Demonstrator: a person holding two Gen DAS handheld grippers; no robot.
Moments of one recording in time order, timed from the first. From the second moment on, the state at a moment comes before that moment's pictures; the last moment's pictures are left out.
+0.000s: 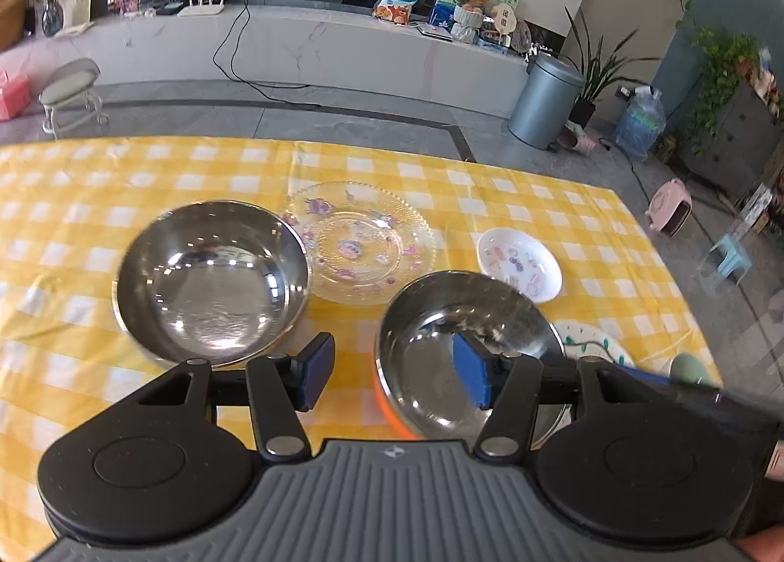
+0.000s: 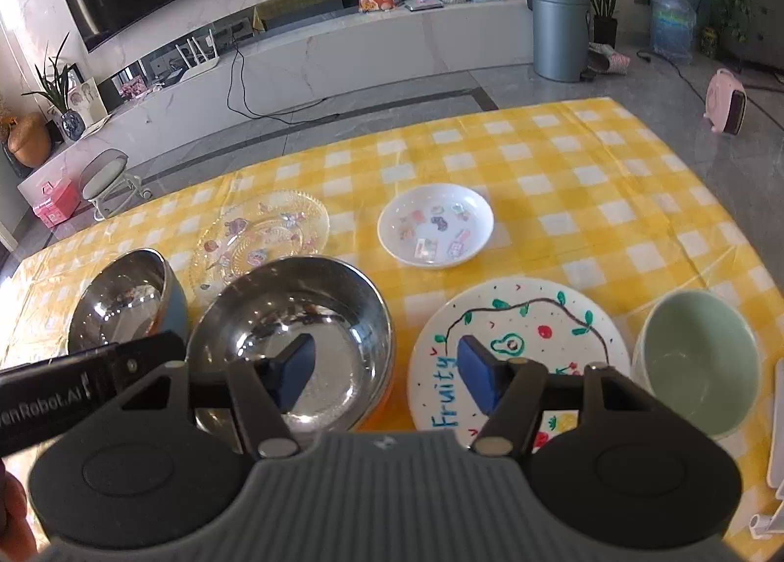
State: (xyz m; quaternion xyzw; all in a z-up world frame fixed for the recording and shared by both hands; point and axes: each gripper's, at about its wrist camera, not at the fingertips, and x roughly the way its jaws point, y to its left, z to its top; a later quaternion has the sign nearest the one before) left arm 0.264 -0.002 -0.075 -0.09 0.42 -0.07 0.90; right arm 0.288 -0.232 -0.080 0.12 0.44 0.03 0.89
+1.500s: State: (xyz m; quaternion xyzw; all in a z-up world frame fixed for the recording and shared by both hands) left arm 0.167 0.052 -0.055 -0.09 0.45 -0.04 0.89; right arm 0.190 -0.185 -0.076 0.18 0.49 0.12 0.84
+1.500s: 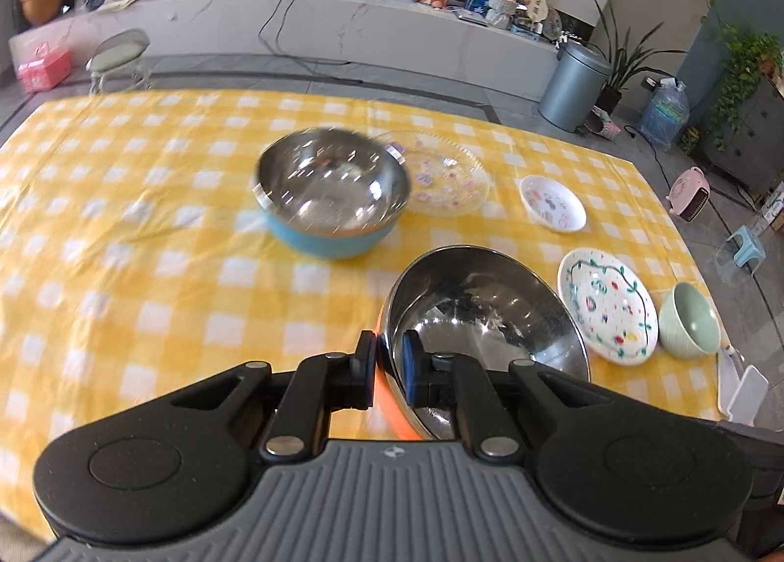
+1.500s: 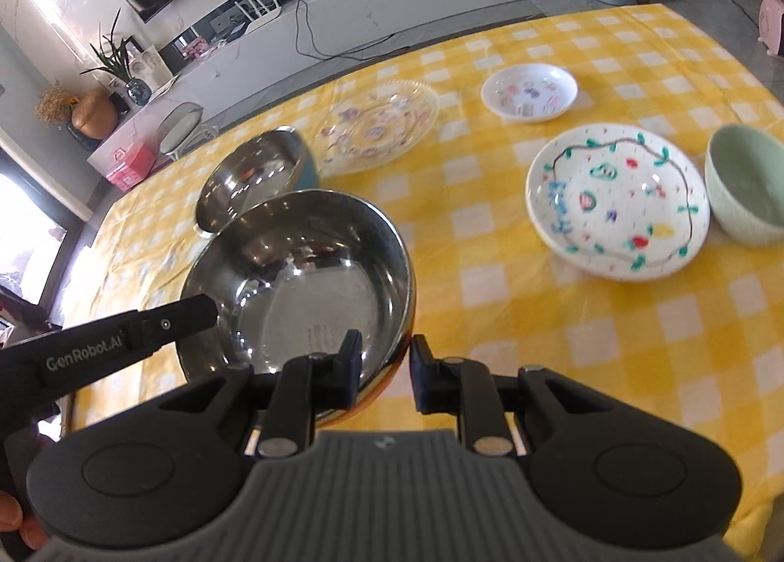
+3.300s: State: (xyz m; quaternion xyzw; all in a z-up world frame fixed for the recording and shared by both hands) left arm 0.126 0.085 -0.017 -0.02 0.40 0.01 0.92; right arm 0.136 -0.146 -0.043 0.09 0.46 0.14 0.87
